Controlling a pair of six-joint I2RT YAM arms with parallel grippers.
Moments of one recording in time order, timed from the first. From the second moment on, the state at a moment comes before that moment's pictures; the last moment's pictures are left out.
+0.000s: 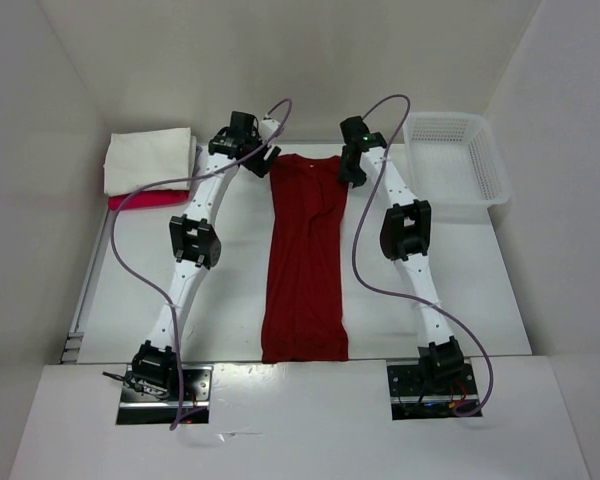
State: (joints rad) left arm -0.23 2.92 3.08 -0.91 0.15 0.42; right arm 0.27 2.76 2.73 -1.03 0.16 0.46
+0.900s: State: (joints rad) left arm -0.27 2.90 3.10 -0.79 -0.01 0.51; right arm 0.20 2.80 2.97 -0.91 -0.14 0.43
